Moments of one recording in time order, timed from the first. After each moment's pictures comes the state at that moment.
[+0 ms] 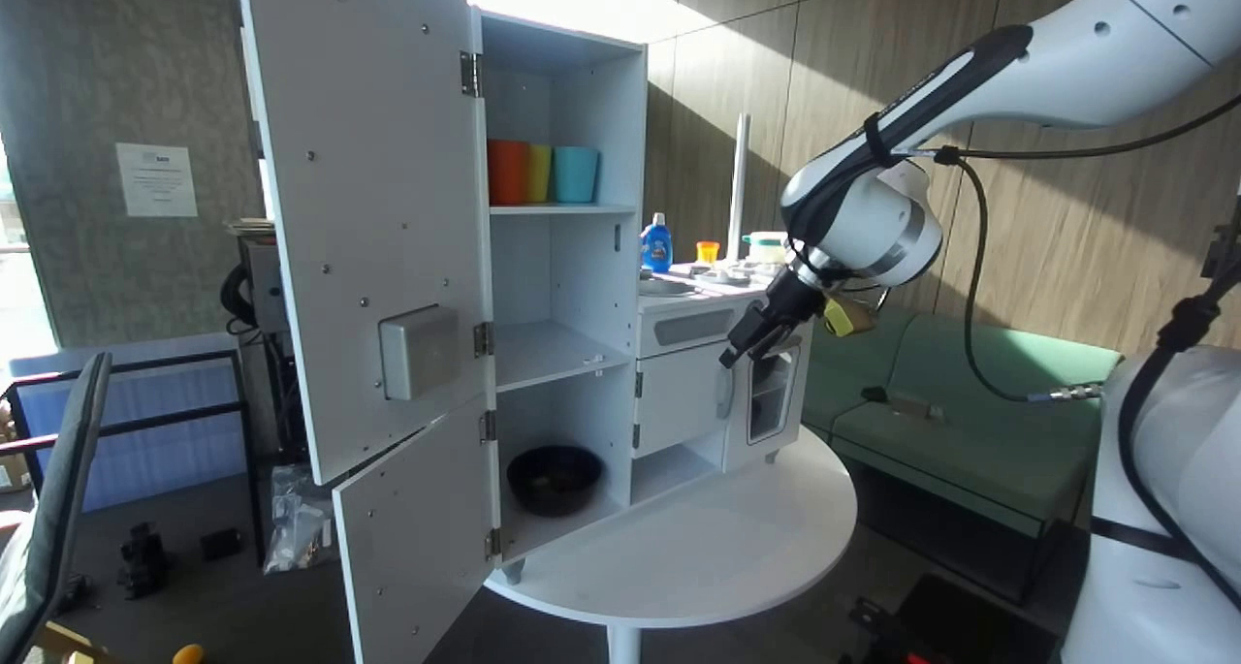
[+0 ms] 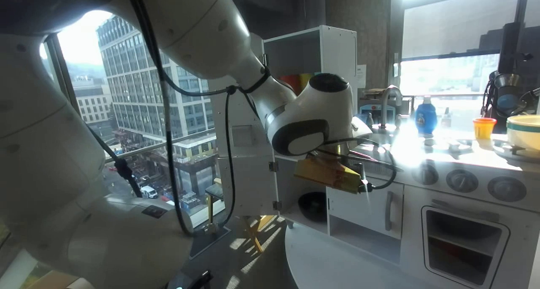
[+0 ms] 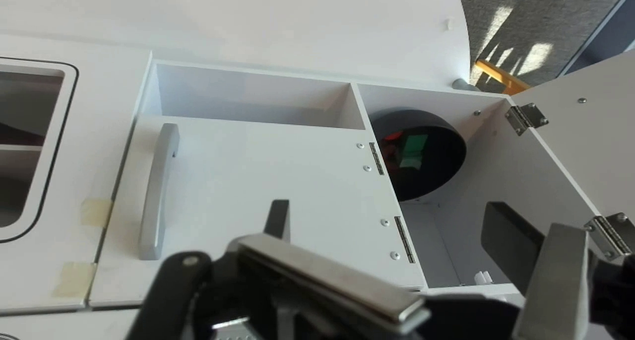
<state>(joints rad) 0.36 -0.35 -0.75 -2.64 0.35 2.77 -0.83</state>
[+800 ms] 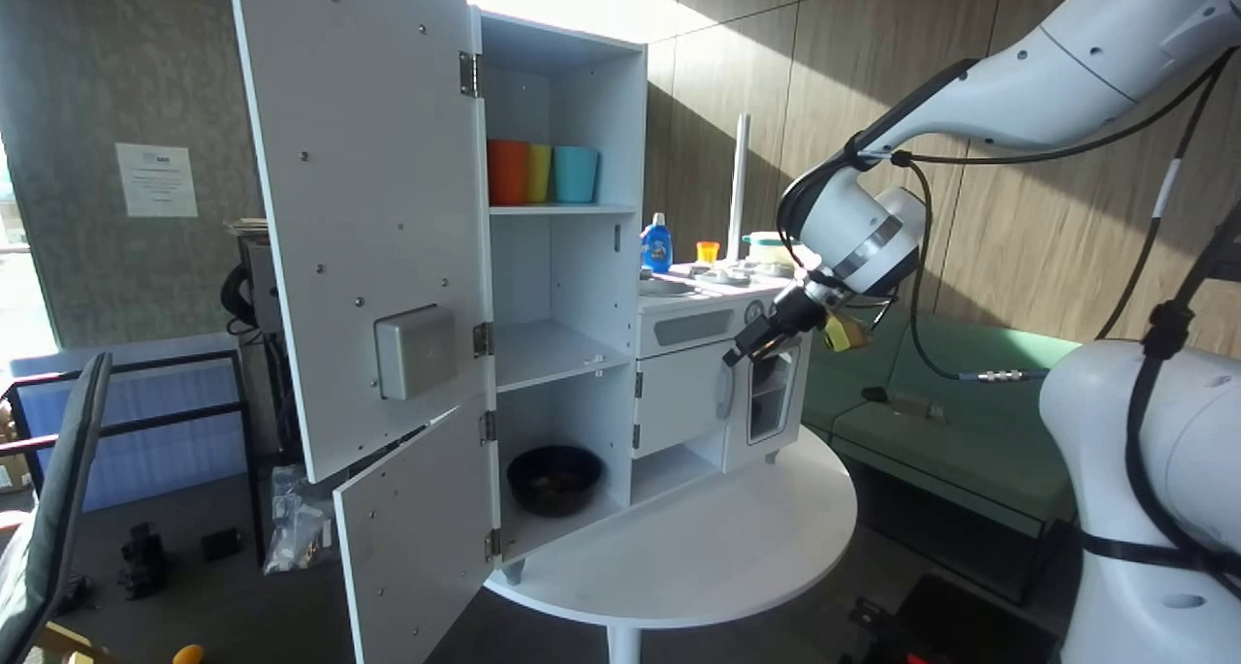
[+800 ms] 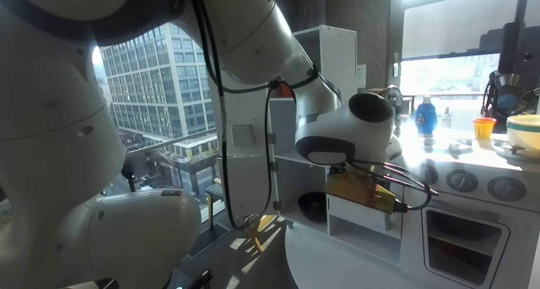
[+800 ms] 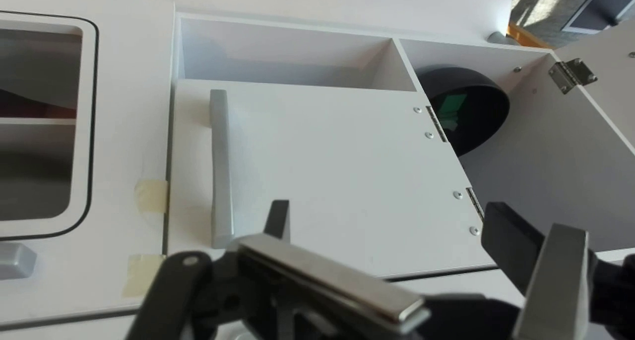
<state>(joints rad) 0.88 -0.28 -1.32 -2.49 0.71 2.80 -1.25</state>
